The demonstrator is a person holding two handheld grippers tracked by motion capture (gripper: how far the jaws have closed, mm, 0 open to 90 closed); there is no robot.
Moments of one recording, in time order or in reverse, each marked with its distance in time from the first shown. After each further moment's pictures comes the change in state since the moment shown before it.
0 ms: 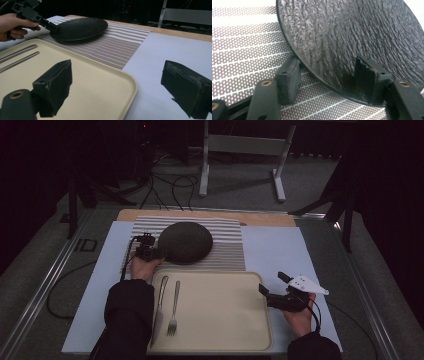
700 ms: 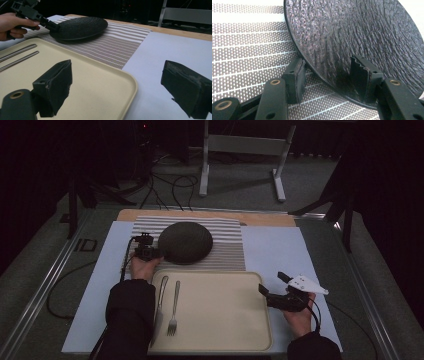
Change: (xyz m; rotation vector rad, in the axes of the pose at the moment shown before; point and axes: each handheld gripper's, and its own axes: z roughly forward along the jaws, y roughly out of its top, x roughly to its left) left arm 0.003 0.000 -0.001 -0.015 0.001 -0.052; right arm 0.000 0.000 0.001 0.004 0.000 -0.001
